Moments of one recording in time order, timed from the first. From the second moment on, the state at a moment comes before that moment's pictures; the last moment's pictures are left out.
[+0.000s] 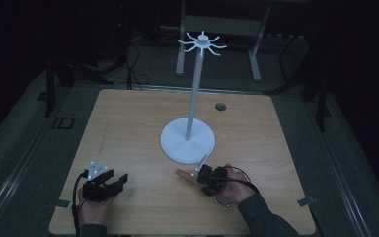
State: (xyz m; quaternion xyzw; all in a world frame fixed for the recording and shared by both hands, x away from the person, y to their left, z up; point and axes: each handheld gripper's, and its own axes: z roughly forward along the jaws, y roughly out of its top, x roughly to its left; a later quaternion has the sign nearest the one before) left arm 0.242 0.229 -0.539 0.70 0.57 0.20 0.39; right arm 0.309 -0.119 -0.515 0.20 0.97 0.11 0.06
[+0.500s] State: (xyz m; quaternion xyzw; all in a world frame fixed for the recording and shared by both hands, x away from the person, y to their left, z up) left arm 0.242 0.229 -0.539 0.70 0.57 0.20 0.39; right arm 0.310 -0.125 -0.502 0.22 0.96 0.16 0.10
